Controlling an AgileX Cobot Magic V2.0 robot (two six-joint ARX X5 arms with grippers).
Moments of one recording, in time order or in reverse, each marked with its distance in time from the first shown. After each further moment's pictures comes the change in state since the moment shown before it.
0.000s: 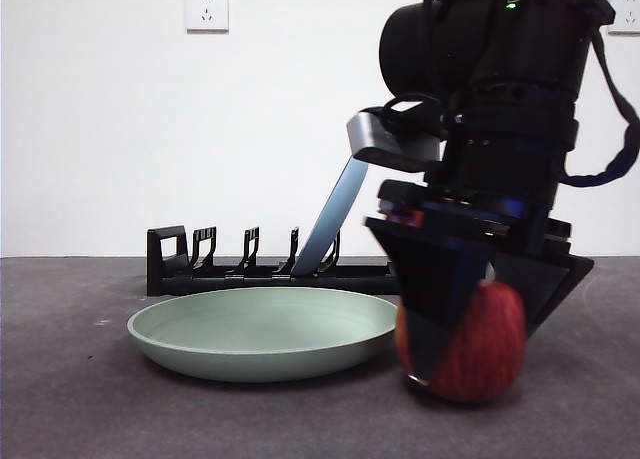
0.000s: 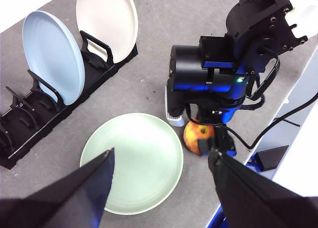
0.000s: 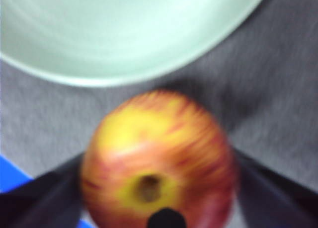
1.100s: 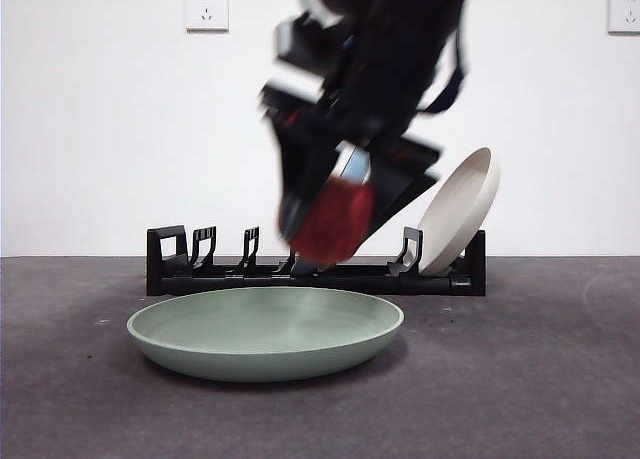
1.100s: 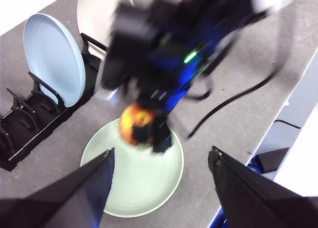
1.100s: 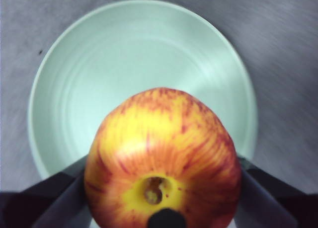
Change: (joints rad) left arm 0.000 0.000 0.000 0.008 -0.001 0.000; right arm 0.021 0.174 0.387 0.055 0.002 0.002
